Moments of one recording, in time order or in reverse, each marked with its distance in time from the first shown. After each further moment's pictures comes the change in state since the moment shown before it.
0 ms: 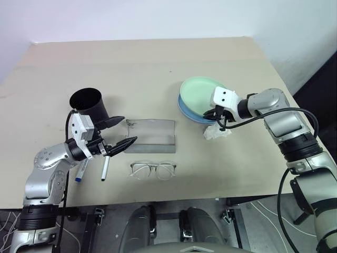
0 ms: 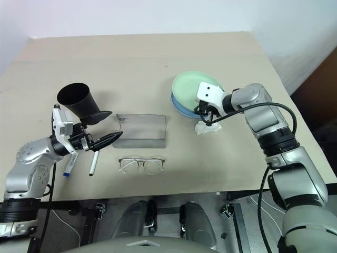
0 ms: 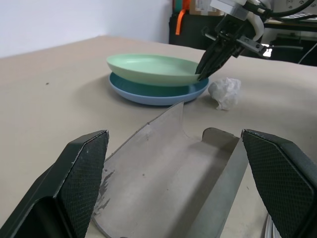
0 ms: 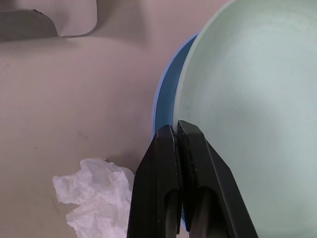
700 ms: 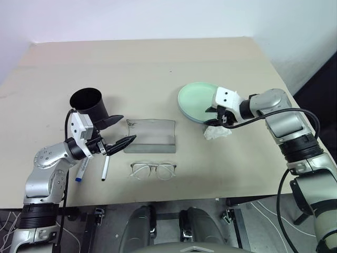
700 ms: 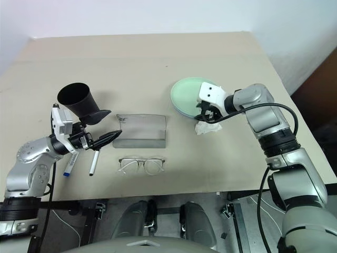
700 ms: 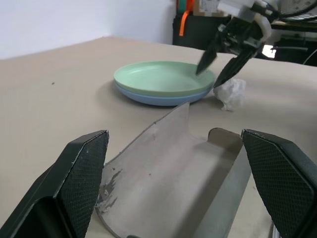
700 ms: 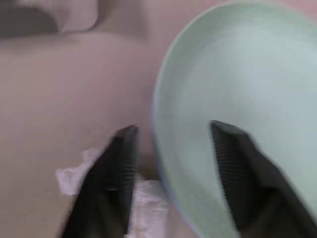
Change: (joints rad) left arm -0.012 0.000 -0.001 0.026 0.001 -0.016 0.004; right arm 0.004 0.005 -0.061 -0.002 0.008 0.011 0.019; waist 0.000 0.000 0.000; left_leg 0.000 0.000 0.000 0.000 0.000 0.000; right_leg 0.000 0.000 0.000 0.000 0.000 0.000
